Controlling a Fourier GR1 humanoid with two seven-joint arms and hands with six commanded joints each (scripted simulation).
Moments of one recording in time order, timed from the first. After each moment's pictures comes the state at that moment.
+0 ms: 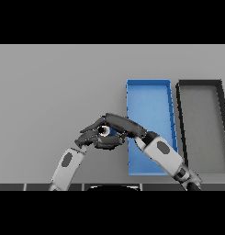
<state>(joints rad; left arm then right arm) -0.20 -0.03 -0.35 -1.59 -0.16 -0.44 0.05 -0.61 -0.20 0.50 -1.81 -0.27 0.31 0.36</state>
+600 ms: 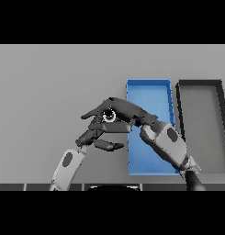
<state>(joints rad) -0.20 -0.03 -0.35 -1.57 -0.18 -0.43 0.07 -0.80 -0.20 0.34 -1.83 -0.64 0.20 0.51</state>
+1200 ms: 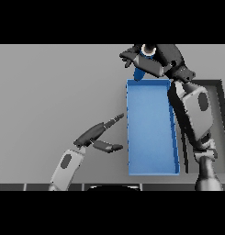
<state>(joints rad) -0.18 -0.02 -0.36 -1.60 -0.18 -0.43 0.10 -1.10 -0.42 0.08 -1.47 -0.62 0.10 0.44</state>
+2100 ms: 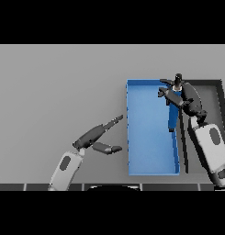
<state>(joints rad) -0.15 -0.01 -0.37 -1.63 -0.18 -0.43 0.11 -0.47 -0.60 0.17 -1.64 -0.55 -0.16 0.61</state>
